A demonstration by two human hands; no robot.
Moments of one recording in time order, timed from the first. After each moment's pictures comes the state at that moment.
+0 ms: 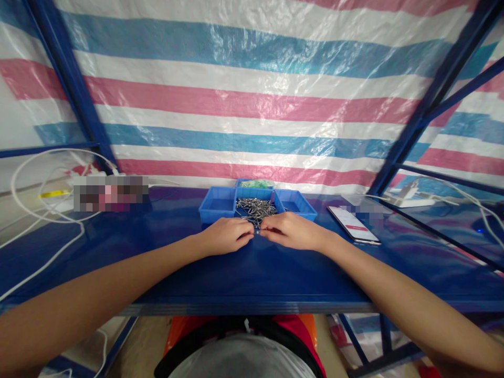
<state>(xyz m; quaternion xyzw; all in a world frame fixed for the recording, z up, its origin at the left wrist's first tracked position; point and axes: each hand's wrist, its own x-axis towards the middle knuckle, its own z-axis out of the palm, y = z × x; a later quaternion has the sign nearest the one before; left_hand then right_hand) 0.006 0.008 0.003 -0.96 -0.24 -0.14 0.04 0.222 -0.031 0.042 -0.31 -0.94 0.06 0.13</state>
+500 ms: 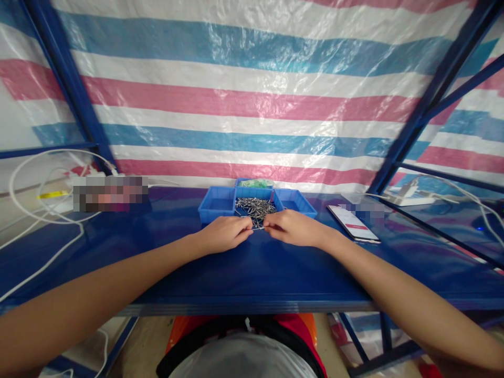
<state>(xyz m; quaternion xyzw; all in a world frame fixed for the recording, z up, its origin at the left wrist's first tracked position) 0.005 0.007 0.006 -0.94 -0.29 -0.15 0.00 0.231 -0.022 0.037 -0.34 -0.93 0.03 0.11</state>
